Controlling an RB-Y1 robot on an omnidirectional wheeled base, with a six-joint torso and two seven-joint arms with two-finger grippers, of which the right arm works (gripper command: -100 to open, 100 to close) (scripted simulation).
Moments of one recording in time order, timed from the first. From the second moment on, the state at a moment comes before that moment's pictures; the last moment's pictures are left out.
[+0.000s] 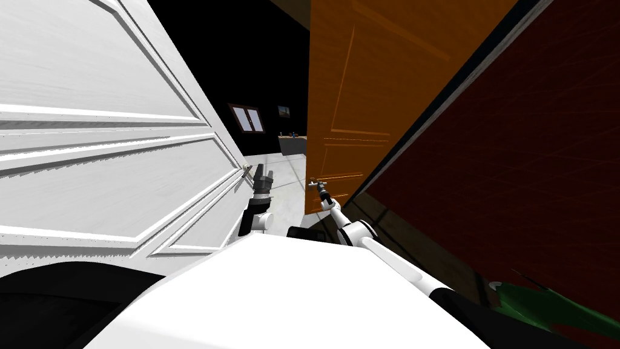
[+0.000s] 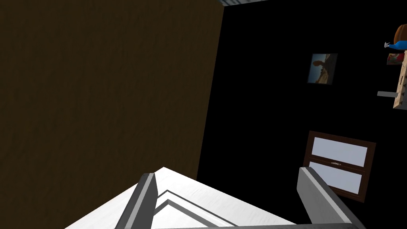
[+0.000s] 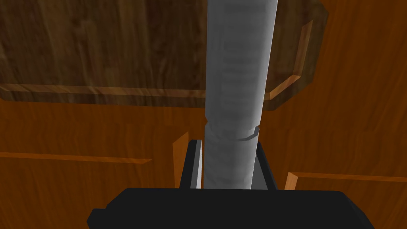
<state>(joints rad) -0.55 -0.04 0.25 -0.56 -0.04 -0.50 -0.15</state>
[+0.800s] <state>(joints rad) -0.55 -0.06 0.17 -0.55 -0.06 -0.51 -0.11</state>
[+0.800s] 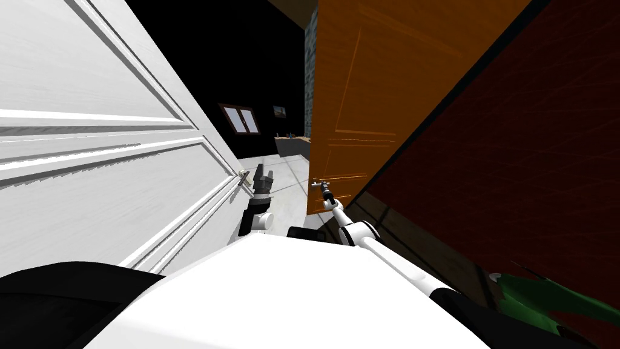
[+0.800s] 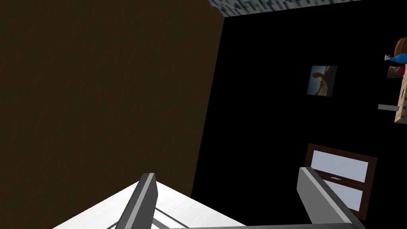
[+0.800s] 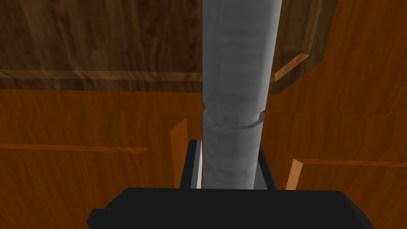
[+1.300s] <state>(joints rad) -0.57 -0.08 0.10 -0.52 -0.08 -0.52 -0.09</state>
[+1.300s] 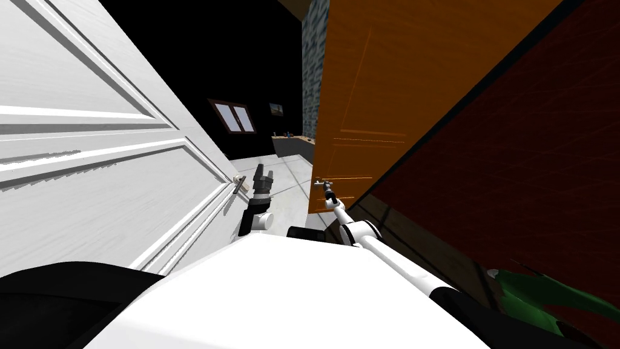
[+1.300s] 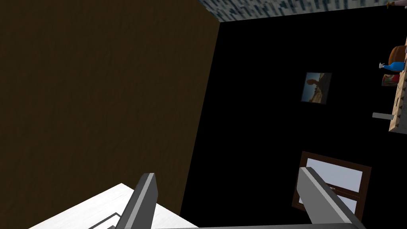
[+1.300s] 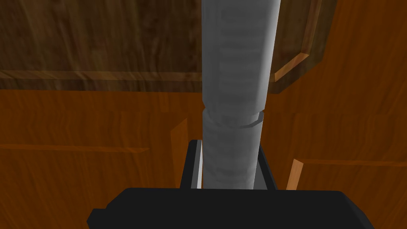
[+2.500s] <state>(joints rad) -0.53 -0.09 0.02 -0.56 -0.10 -0.49 -0.03</state>
